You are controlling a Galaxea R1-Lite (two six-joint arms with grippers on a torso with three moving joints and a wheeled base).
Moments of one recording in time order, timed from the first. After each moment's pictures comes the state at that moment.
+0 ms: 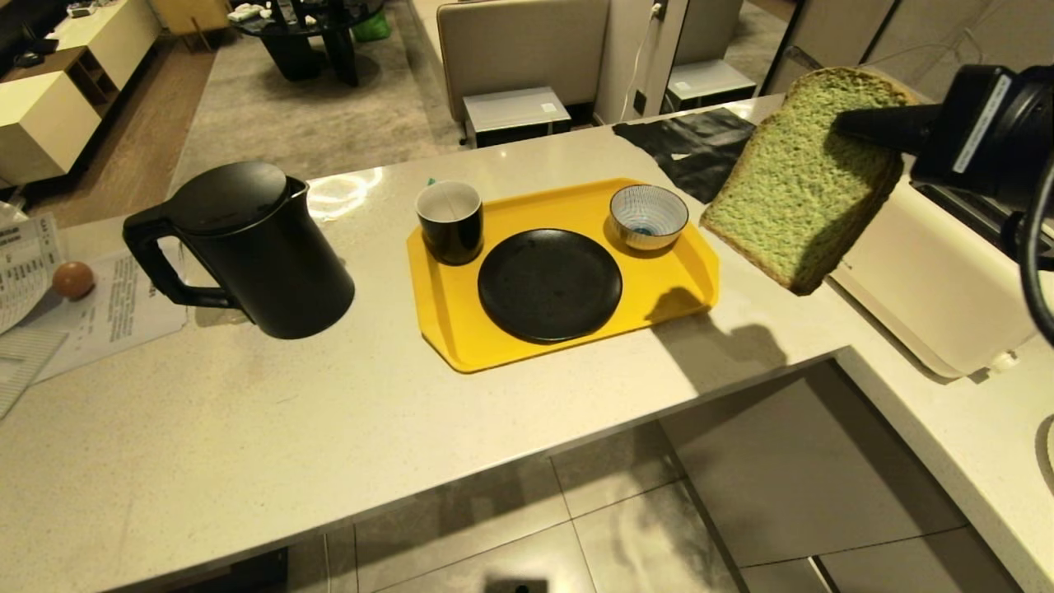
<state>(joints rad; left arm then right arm) 0.00 0.00 0.00 -0.01 0.00 0.00 0.54 1.34 -1.23 -0.13 -0.20 0.21</state>
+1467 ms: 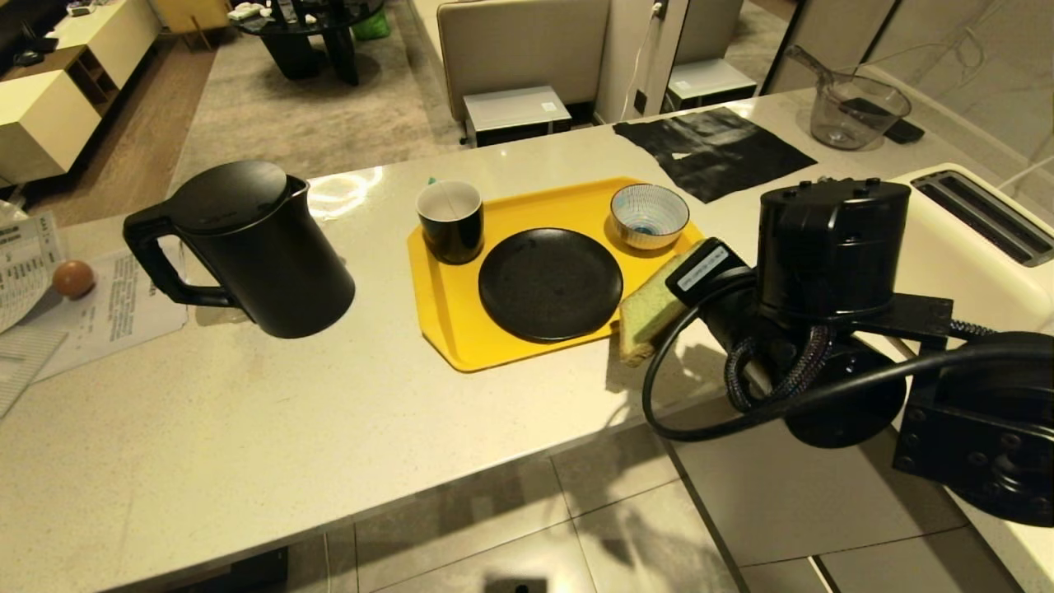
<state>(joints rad) 0.00 0.00 0.00 -0.01 0.00 0.00 0.77 1.71 -1.08 -0.46 -0.81 0.87</state>
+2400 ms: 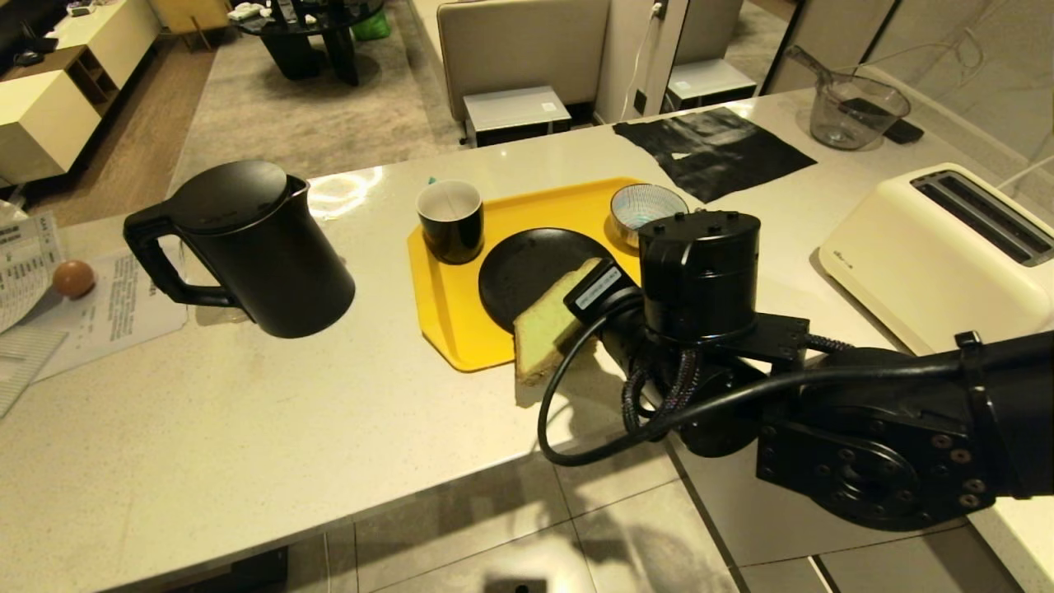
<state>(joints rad) 0.00 0.00 0.00 -0.01 0.00 0.00 0.85 1.89 -1.22 -0.50 -0.64 0.97</state>
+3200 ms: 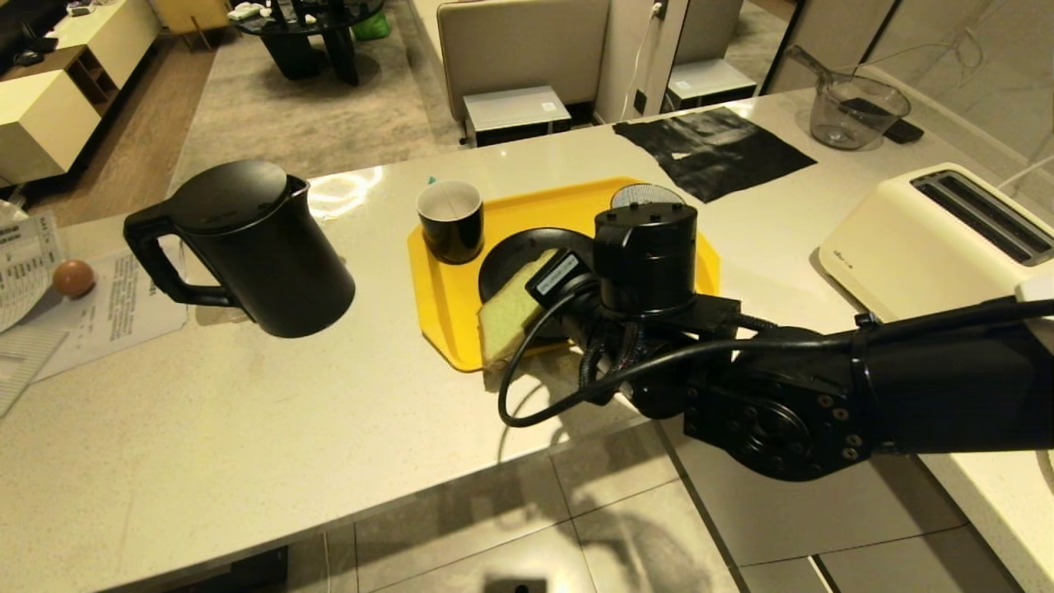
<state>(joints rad) 0.00 0.00 0.00 -0.01 0.00 0.00 0.82 2.01 -1.39 -0.50 -0.50 0.96</state>
